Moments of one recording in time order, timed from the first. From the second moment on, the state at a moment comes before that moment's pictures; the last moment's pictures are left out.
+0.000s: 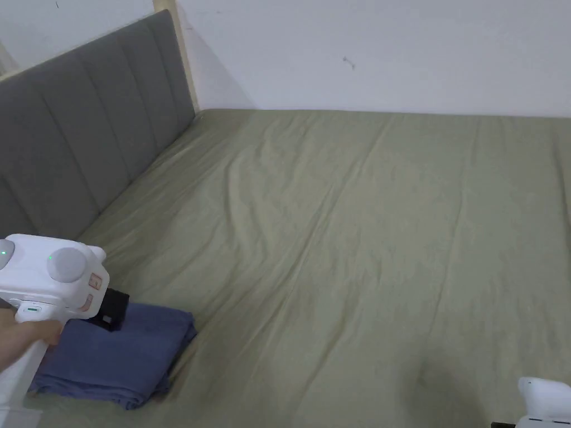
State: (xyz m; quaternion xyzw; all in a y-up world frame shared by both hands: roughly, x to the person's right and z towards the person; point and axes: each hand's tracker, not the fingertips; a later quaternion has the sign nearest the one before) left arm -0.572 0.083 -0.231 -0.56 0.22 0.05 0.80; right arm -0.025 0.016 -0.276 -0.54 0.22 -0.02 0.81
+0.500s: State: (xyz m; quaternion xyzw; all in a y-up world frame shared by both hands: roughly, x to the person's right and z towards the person) left arm -0.362 0.125 -0.212 -0.42 0.09 0.10 0.90; right arm 0.017 0.040 -0.260 -0.49 0.21 -0.04 0.84
